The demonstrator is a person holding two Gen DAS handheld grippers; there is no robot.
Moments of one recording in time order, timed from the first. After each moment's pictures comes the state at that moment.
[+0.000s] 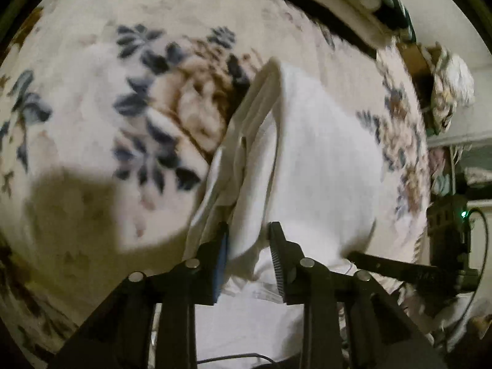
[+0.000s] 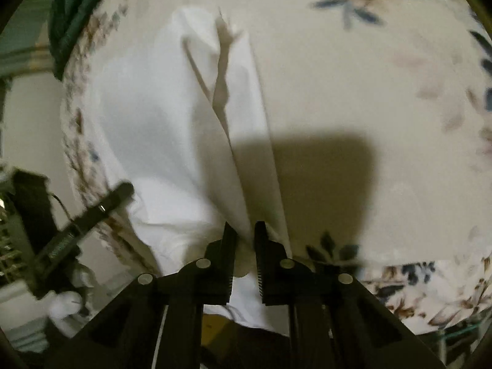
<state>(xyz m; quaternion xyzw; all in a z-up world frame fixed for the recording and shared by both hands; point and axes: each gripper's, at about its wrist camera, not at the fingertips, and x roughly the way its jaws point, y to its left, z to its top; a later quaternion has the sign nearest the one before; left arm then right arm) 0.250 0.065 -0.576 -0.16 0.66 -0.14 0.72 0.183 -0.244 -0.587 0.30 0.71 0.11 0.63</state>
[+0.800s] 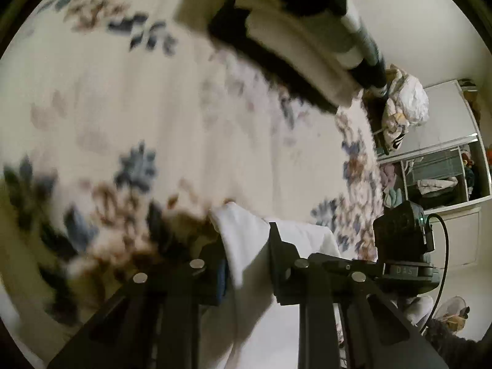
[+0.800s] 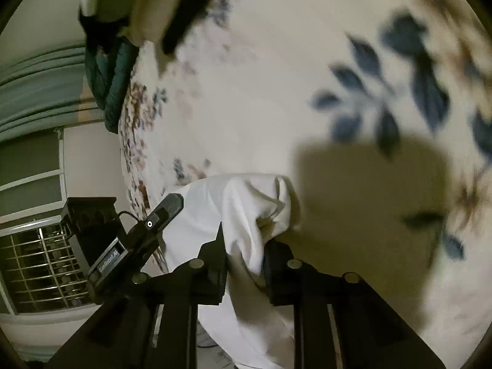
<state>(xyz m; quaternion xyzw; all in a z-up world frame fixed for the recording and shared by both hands) 0.389 0.045 -0.584 -0.23 0.59 -0.26 0.73 0.315 -0.257 -0.600 0.43 0.62 0.16 0.64</state>
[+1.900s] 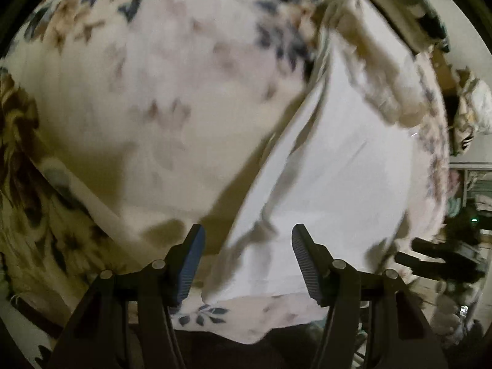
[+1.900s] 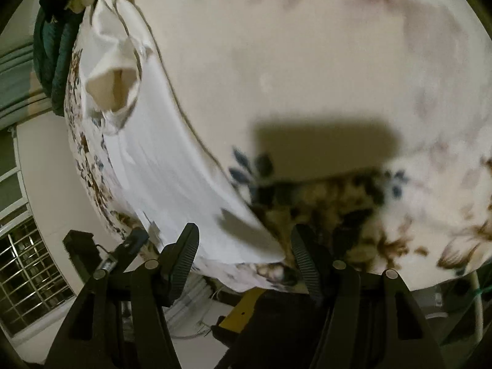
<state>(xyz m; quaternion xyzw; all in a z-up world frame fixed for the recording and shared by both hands) 0.173 0.120 -0.617 -0.18 0.69 -0.07 0.70 0.105 -0.298 -0.621 0.39 0.72 0.08 0.57</state>
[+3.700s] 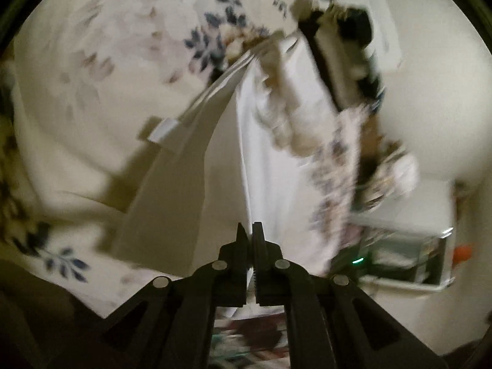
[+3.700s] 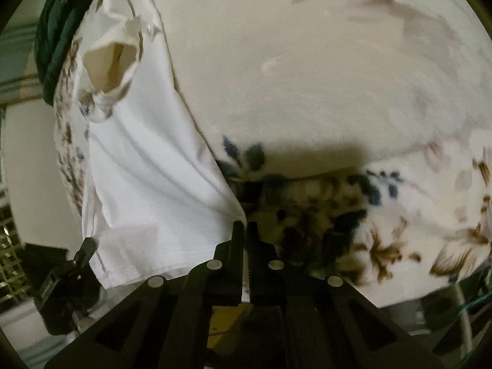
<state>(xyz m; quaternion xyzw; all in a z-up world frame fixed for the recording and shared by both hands) 0.143 0.104 -0.576 -0.47 0.57 -0.15 0.66 0.102 -0.259 -0.613 0.34 0.70 0.05 0.62</state>
